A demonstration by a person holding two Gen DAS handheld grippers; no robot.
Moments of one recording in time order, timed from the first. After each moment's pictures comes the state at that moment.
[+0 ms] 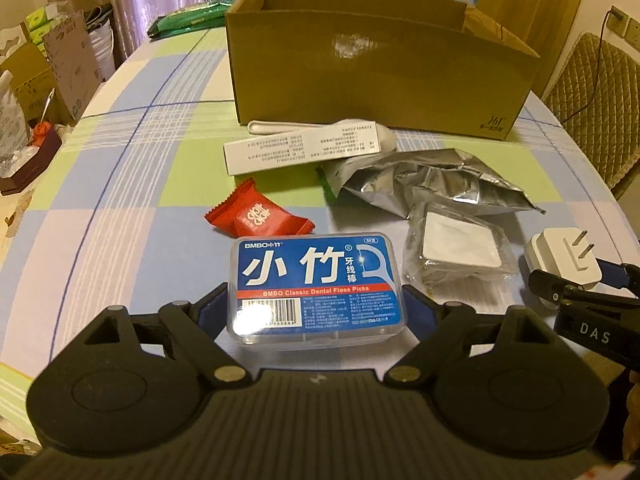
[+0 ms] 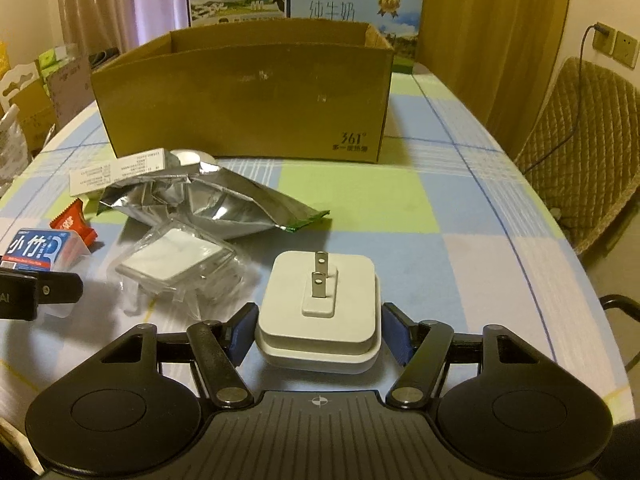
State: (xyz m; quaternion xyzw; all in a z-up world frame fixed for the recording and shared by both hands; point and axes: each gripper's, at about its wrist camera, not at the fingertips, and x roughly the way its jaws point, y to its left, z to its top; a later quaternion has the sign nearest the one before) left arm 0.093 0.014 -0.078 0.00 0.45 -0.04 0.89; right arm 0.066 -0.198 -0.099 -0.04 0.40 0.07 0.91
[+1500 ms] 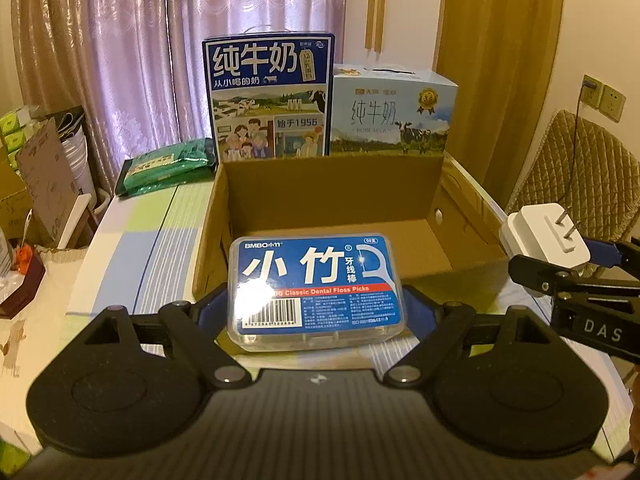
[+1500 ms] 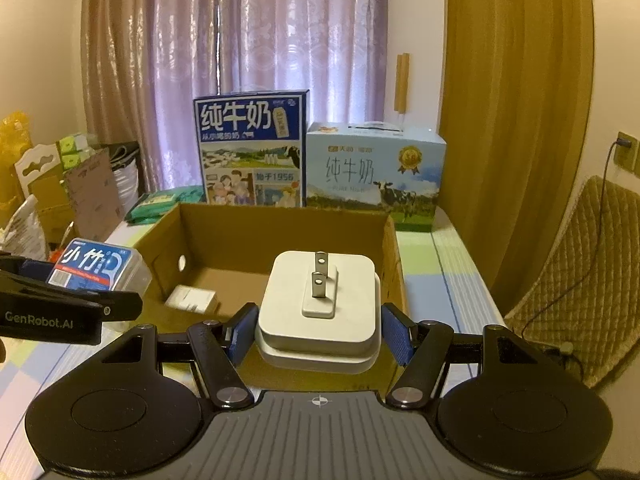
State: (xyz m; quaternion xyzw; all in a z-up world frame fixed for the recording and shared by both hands) left arm 0.223 -0.003 0.047 0.02 0.34 -0.09 0.94; right arm 0.178 -0.178 0.038 -0.03 0.27 0.11 0.96
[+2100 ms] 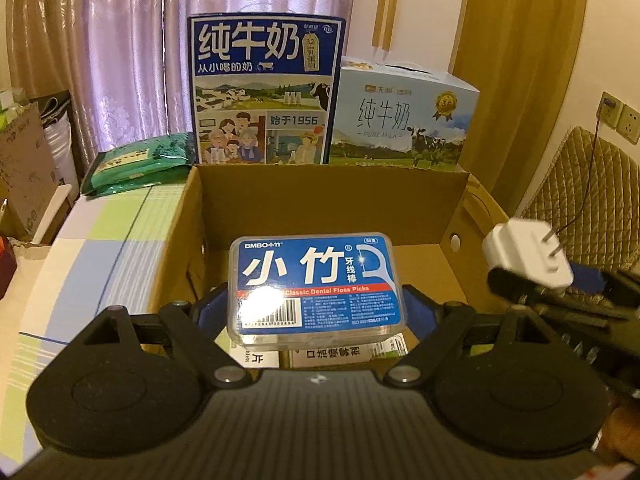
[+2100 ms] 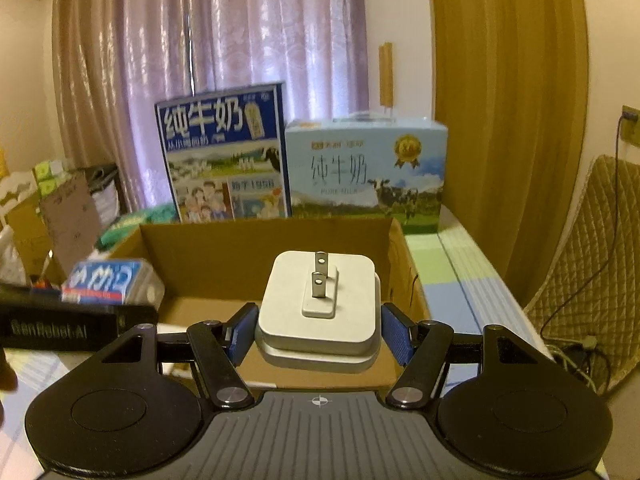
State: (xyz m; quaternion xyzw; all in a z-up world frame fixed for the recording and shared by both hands) left arm 0.303 -0.007 0.010 -0.01 0.34 -0.10 0.93; right arm 0.248 -0.174 -0.003 0.00 0.26 0.09 0.96
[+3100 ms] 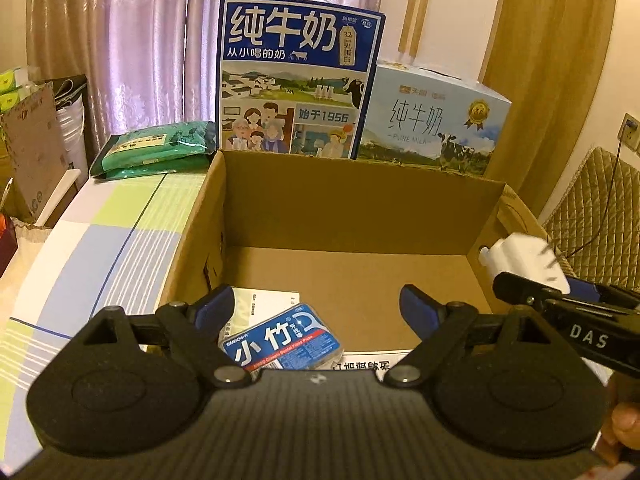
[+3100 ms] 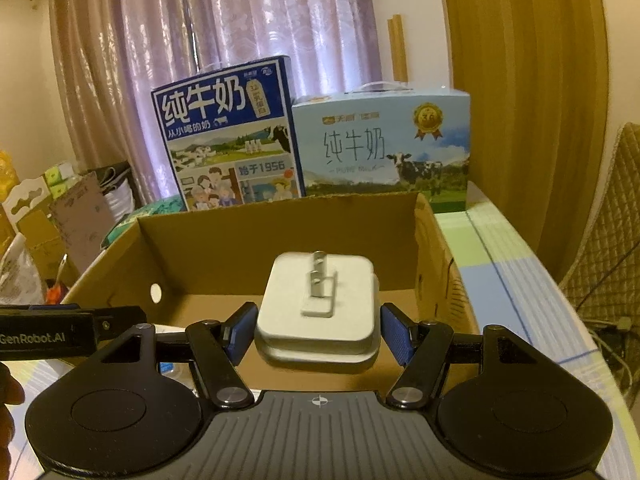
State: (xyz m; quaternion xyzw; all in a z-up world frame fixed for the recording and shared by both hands) left arm 0.320 0.013 -0.014 -0.04 0.34 -0.07 0.94; right arm 0.287 -0.179 -0.027 0.04 0.28 0.12 0.95
